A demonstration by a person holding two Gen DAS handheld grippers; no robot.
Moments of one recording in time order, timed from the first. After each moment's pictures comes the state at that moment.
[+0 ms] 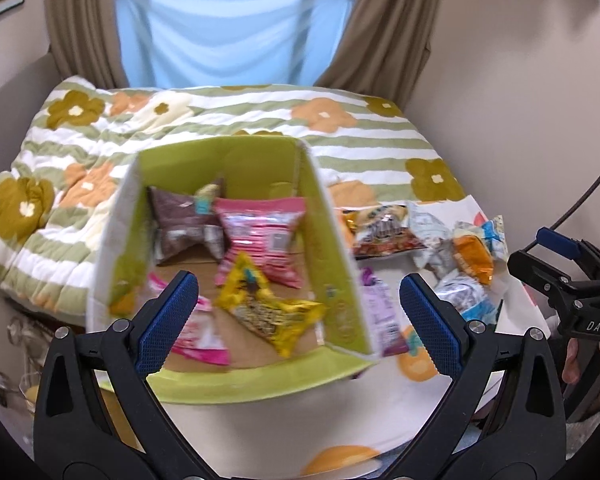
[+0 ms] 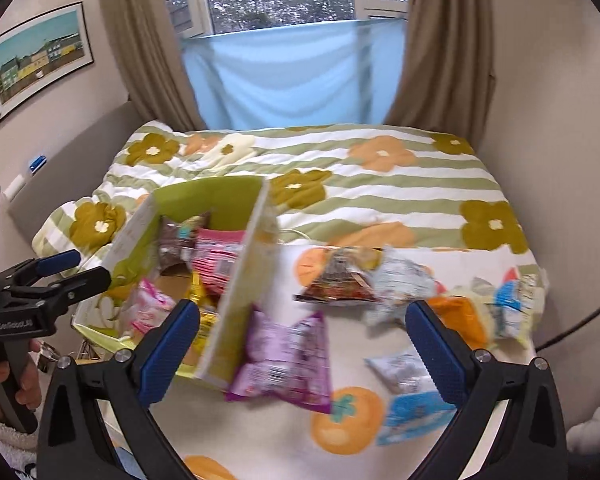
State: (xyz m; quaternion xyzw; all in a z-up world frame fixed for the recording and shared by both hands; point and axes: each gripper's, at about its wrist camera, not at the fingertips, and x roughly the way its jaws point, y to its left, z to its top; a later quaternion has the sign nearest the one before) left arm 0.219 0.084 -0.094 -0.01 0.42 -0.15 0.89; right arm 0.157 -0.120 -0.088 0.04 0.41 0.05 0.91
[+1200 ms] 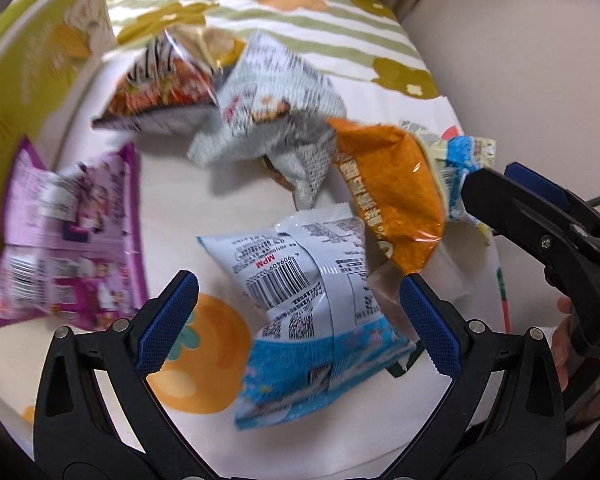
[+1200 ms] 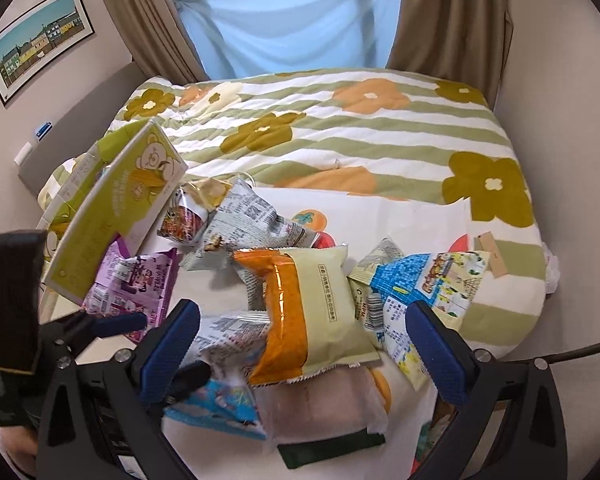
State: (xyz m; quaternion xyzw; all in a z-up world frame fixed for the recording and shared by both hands) left arm 0.231 -0.178 -0.261 -0.08 0.58 -0.13 0.80; right arm 0.208 -0.314 -0.192 0.03 0.49 0.14 0.86
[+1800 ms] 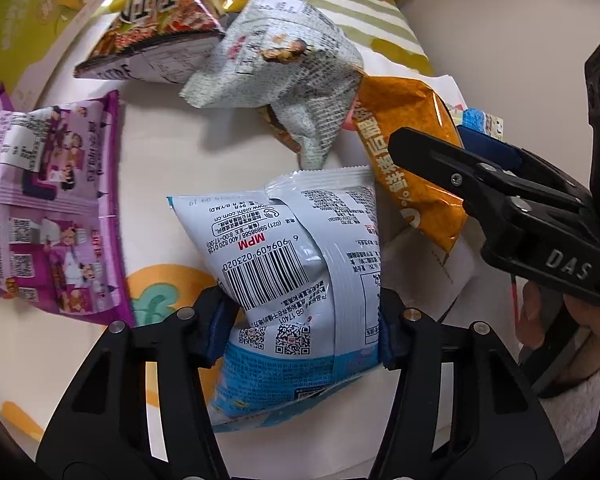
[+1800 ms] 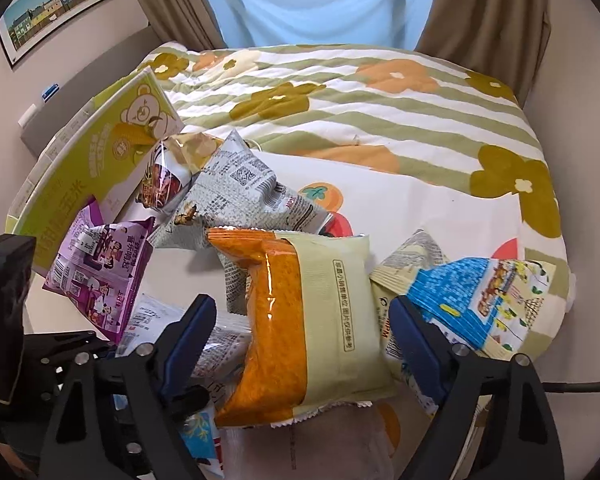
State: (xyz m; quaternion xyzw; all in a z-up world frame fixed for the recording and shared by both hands) left arm 0.220 -0.172 -0.288 -0.10 0.60 -0.15 0.78; right arm 0.235 -0.297 -0.241 -0.01 0.51 0.18 0.84
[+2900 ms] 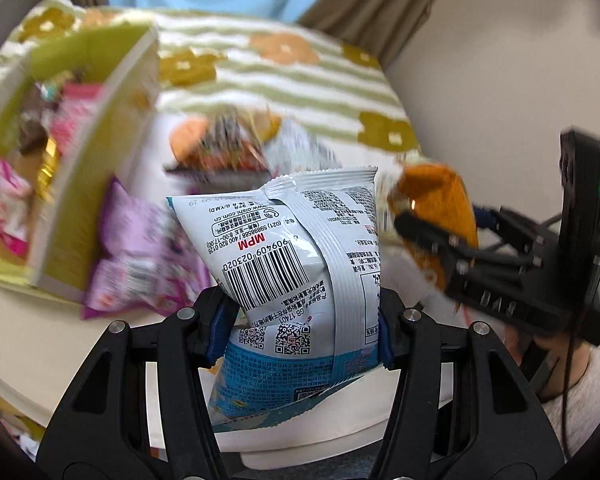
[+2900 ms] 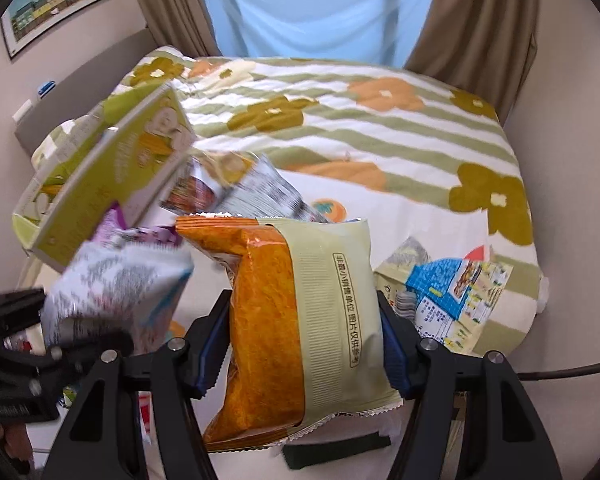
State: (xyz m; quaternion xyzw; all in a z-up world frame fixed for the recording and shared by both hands) left arm 0.186 -0.098 -0.161 -0.10 0.50 -0.15 0.85; right arm 0.193 -0.276 -0.174 -0.04 0.49 0.15 0.86
